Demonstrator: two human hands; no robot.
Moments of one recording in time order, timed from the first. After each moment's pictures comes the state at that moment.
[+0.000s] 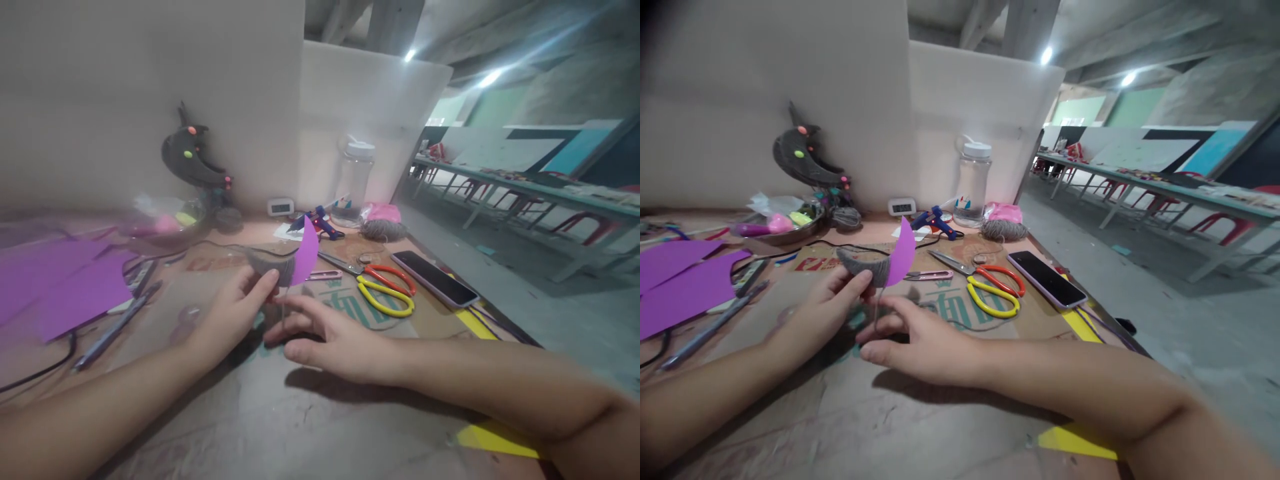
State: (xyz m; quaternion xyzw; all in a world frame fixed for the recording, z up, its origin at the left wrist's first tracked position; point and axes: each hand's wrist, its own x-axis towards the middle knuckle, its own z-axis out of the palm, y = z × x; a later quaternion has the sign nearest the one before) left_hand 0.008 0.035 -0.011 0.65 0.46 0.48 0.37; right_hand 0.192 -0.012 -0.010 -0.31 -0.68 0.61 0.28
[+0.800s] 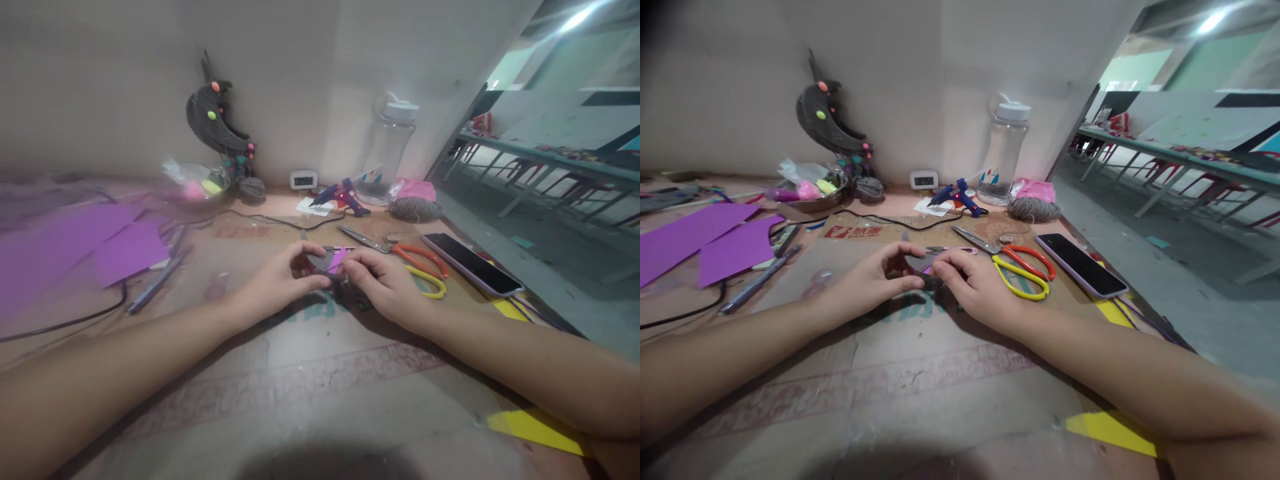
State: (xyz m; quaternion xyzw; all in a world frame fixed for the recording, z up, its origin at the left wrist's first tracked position) left_hand 0.015 0.033 -0.010 0.70 0.41 0.35 0.46; right_hand 0.222 0.016 0.000 -0.38 -0.82 0.18 0.38
